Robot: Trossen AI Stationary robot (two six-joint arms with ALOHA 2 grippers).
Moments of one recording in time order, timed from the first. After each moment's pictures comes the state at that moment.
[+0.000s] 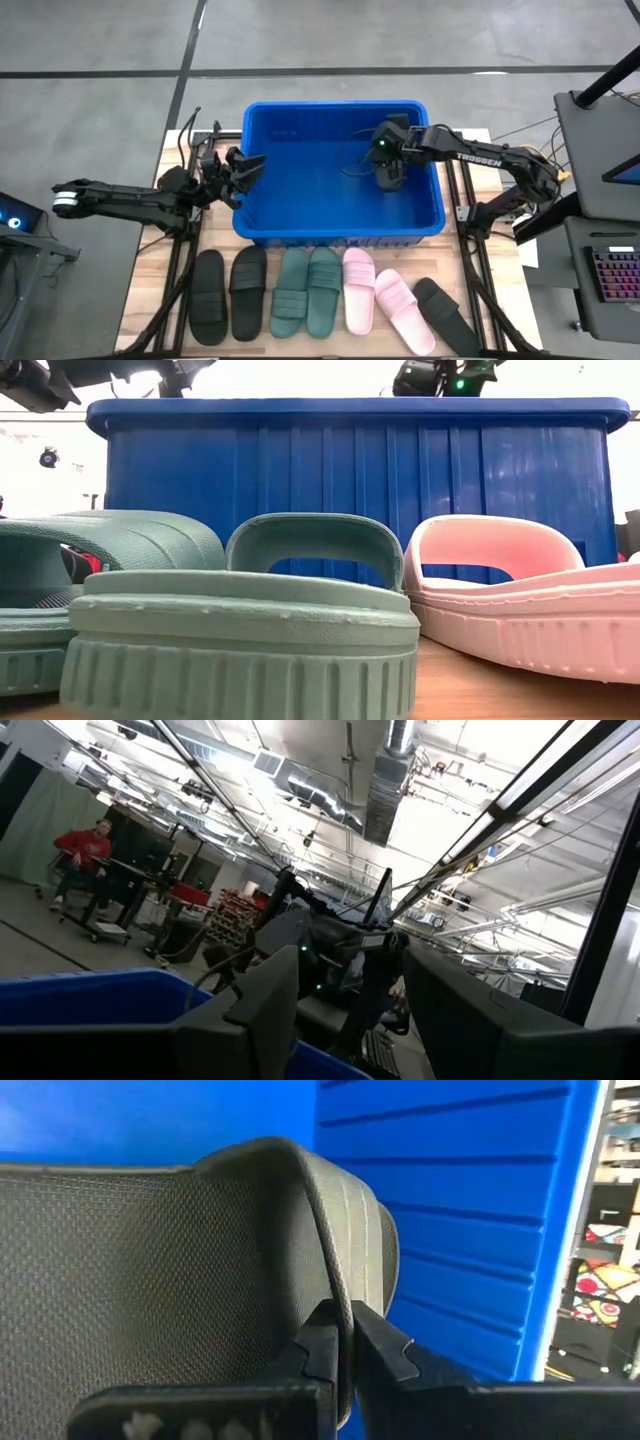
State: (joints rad) left arm 0.08 0.78 0.40 0.87 -0.22 -0.38; right arm -0.42 1.46 1.21 -0.83 0.52 -0.68
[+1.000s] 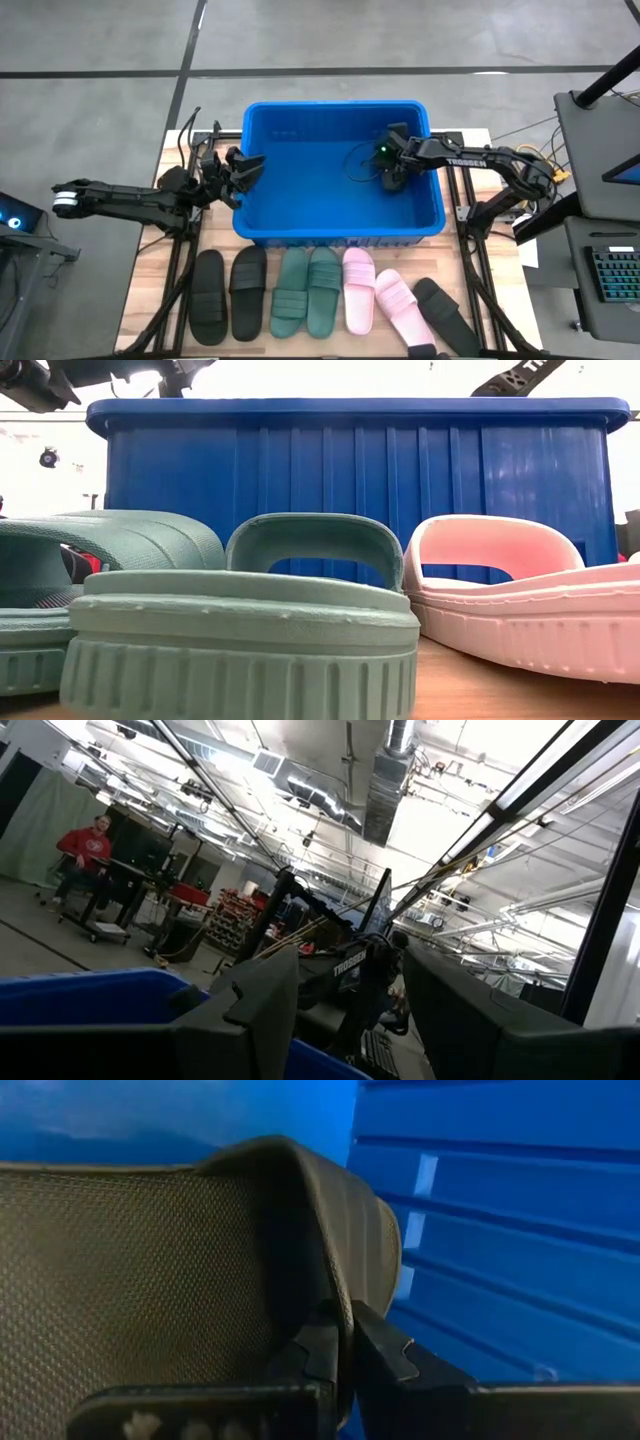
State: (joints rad) left arm 0.08 0.78 0.40 0.87 -0.22 -0.38; right arm -0.53 1.51 0.91 -0.46 0.55 -0.84
